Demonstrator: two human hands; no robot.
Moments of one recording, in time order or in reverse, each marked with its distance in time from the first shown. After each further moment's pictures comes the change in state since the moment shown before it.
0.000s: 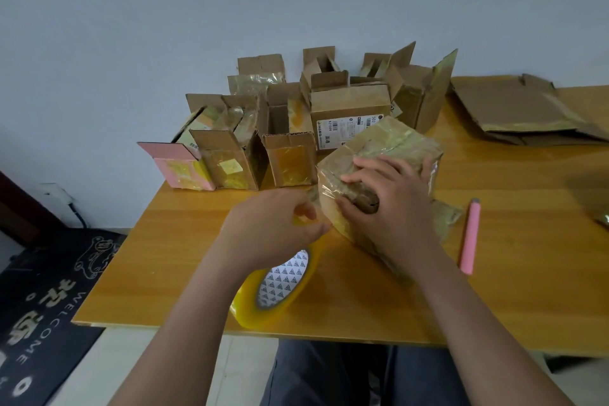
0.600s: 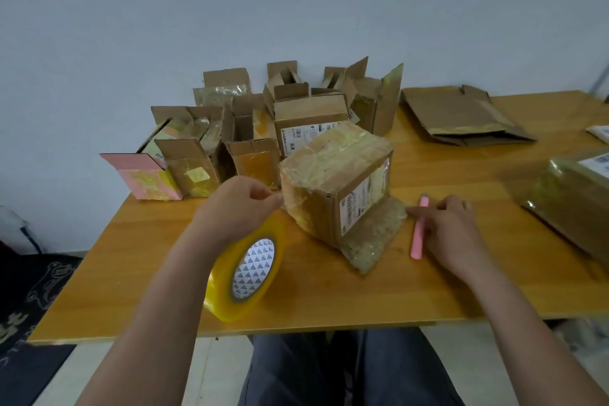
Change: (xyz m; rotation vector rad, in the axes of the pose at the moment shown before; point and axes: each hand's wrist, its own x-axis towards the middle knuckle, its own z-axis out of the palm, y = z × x) left_hand 0.015 0.005 0.004 -0.311 0.086 -0.093; right_hand -0.064 0.118 -0.053 -0.226 -0.294 0.408
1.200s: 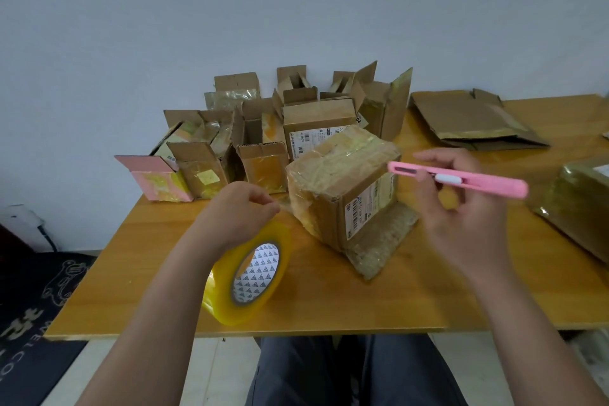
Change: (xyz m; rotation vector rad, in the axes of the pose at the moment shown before) left_hand -0.008 -0.004 -0.008 -0.021 0.024 -0.047; right_hand -0.027 -0.087 -0.071 0.783 0.496 -0.439
